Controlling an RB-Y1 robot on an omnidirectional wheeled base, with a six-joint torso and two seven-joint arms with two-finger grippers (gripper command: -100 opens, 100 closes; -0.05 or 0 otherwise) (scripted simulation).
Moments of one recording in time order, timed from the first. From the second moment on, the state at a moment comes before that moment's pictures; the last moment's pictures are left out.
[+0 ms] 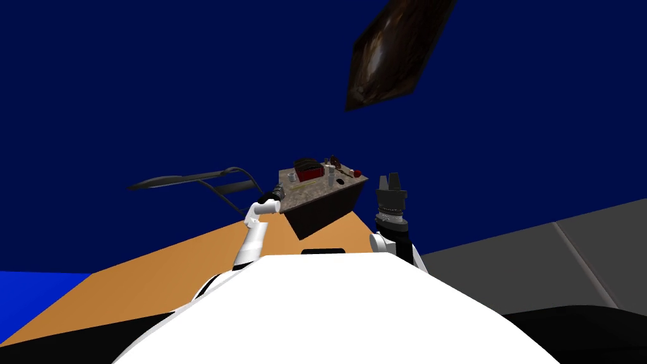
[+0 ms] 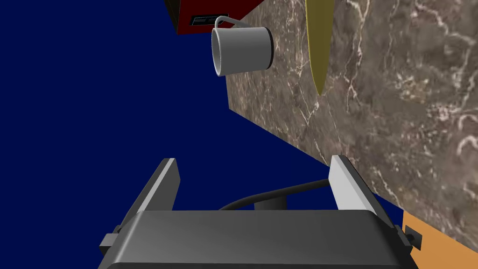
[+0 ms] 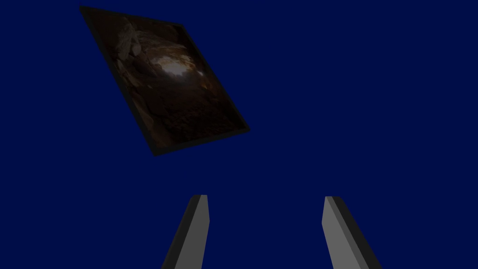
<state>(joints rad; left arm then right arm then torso) -0.18 0.21 0.20 -1.66 0.11 0.62 0.11 0.48 -0.01 0.02 -2.31 0.09 -0.62 0.10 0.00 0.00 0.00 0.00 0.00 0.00</state>
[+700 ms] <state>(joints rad) -0.29 0.23 0.26 -1.52 0.18 0.80 0.10 0.48 -0.01 0.02 -2.31 0.09 -0.62 0.10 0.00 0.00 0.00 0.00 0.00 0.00</state>
